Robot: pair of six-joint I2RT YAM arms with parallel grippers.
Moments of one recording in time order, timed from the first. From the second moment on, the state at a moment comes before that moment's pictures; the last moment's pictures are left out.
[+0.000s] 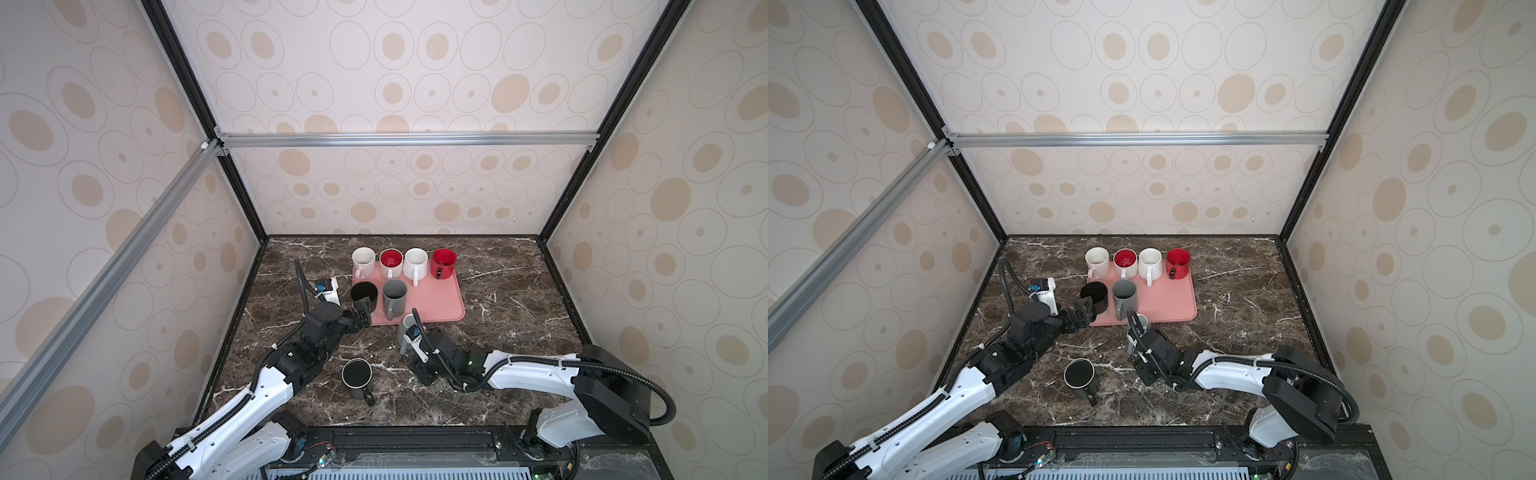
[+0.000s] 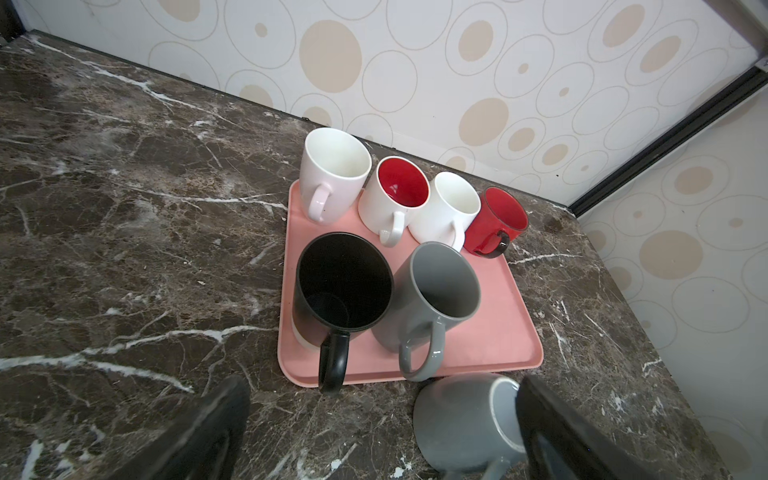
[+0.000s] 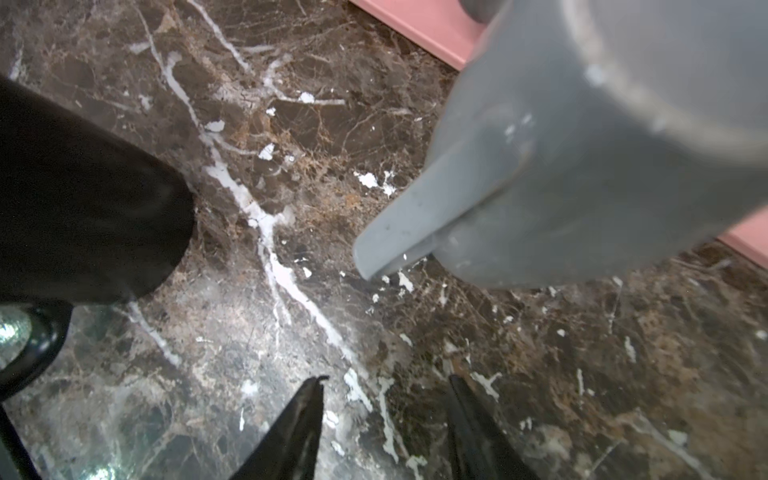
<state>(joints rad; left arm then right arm) -0.60 0.90 0.64 -0.15 -0.30 -0.60 1.00 1.45 0.66 -0.09 0.10 0.27</state>
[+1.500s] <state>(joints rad) -0.60 1.04 0.61 -0.10 -0.06 -0.55 0.86 1.58 1.07 -0.33 0.16 0.50</state>
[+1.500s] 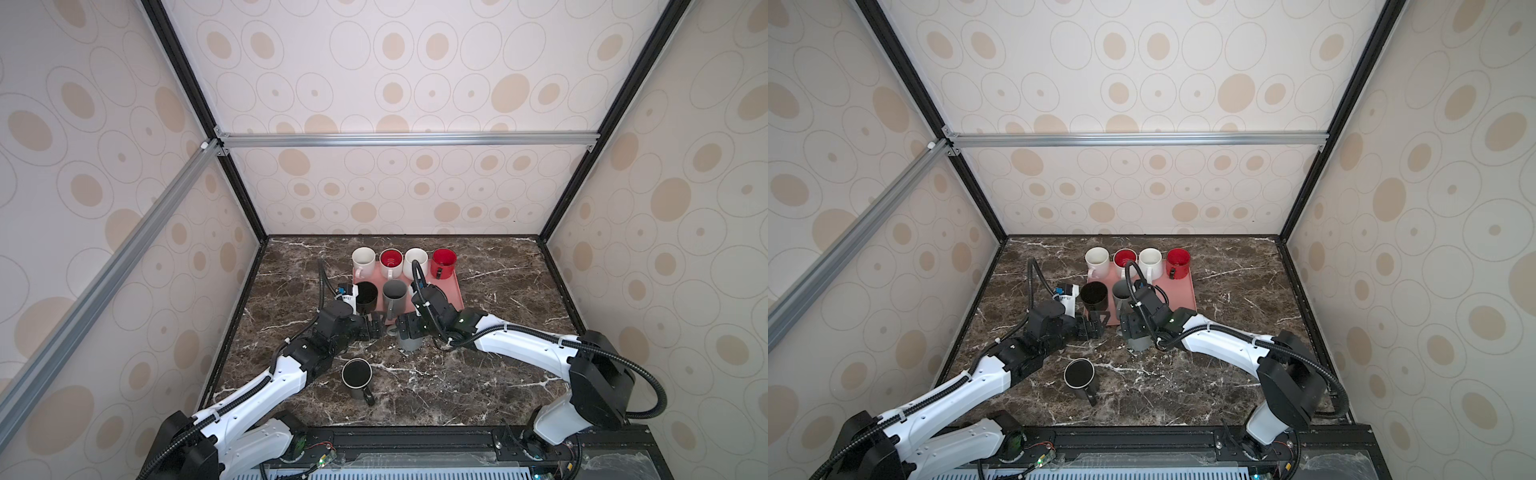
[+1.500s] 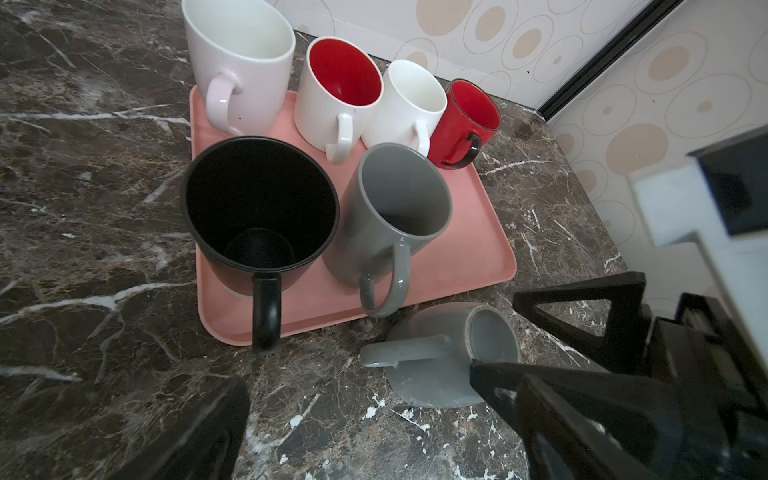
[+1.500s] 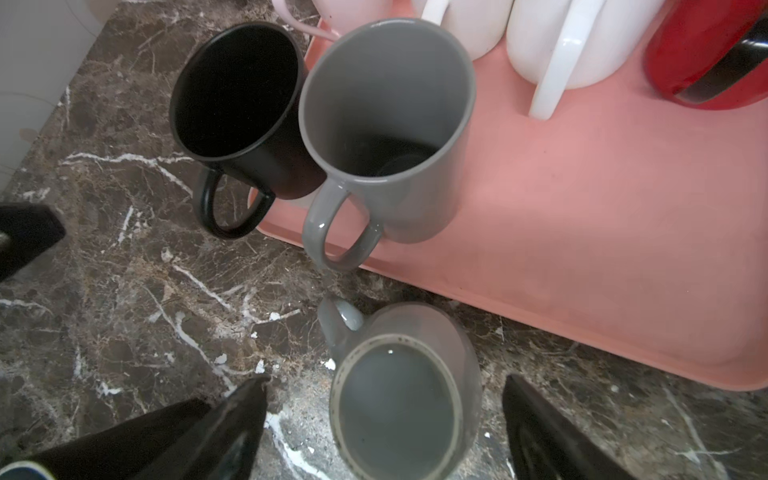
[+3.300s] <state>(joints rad) -0.87 1.42 0.73 -0.01 0.15 -0.30 0.58 0.97 0.76 -0.42 -0.05 0.38</state>
